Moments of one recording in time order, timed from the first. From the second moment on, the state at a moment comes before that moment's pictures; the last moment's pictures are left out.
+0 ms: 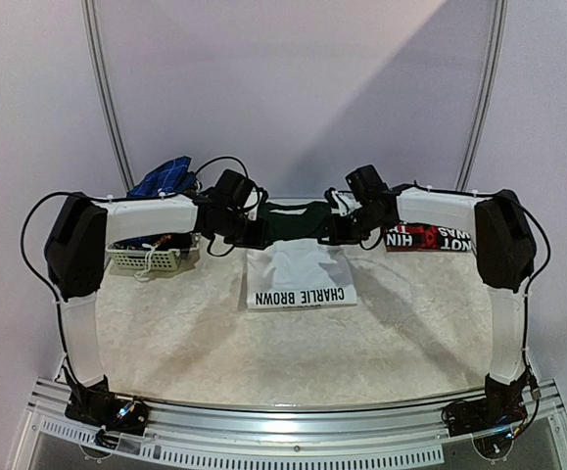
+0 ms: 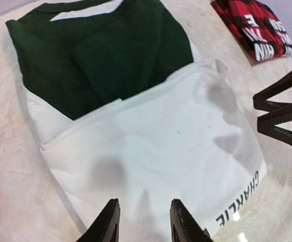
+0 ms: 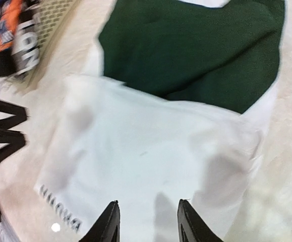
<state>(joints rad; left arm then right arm) -0.63 2.01 1.53 -0.35 0.06 -0.33 0.55 2.12 1.67 -0.44 -0.29 0.28</state>
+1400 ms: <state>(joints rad) -0.79 1.94 1.09 -0.10 0.10 -0.44 0.63 2.00 1.17 -0.16 -0.46 0.34</state>
